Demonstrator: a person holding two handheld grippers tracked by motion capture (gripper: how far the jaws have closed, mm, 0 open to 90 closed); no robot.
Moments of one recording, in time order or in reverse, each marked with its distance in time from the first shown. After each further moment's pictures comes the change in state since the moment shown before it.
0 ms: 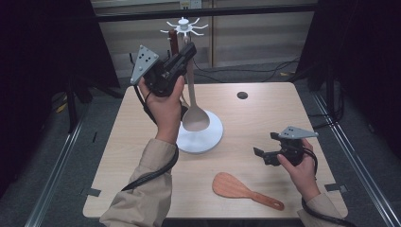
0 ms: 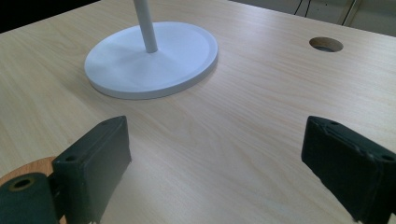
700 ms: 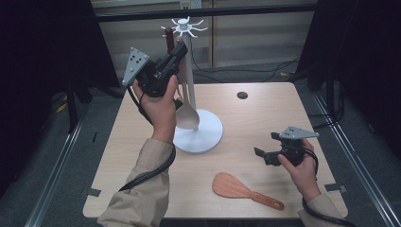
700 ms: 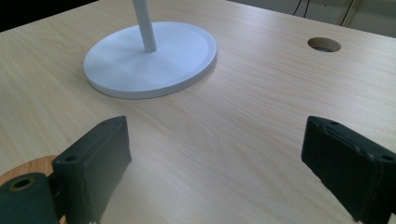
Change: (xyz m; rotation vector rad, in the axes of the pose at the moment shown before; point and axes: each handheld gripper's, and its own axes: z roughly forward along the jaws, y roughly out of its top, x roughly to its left) left arm 0.011 0.001 -0.010 -0.023 0.047 -0.023; right arm 0.000 -0.001 -0.001 0.000 -0.003 -0.004
